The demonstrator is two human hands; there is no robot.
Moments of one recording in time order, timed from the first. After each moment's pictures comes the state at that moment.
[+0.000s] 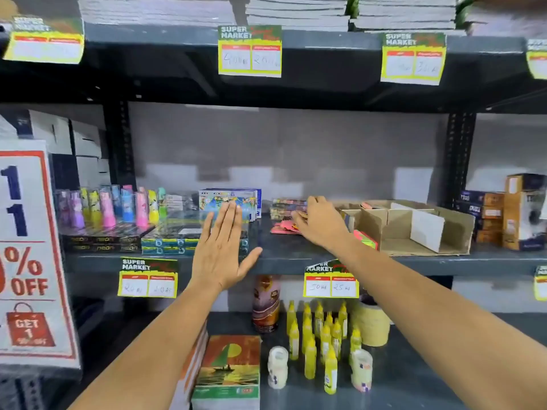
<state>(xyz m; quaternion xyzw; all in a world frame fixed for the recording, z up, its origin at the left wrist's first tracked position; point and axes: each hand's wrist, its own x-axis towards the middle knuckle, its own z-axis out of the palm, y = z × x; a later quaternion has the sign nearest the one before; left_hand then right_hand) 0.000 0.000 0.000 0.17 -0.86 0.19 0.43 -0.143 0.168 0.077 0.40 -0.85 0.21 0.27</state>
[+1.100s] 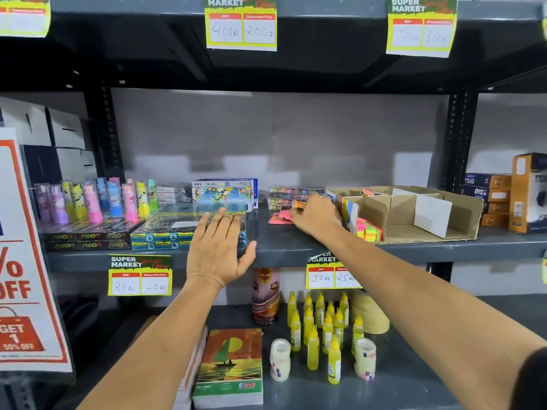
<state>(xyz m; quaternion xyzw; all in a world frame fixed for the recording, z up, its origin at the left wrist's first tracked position) -0.002 -0.001 -0.007 0.17 -0.85 0.22 0.45 -0.161 0.140 0.064 0.28 -0.90 0.29 0.17</state>
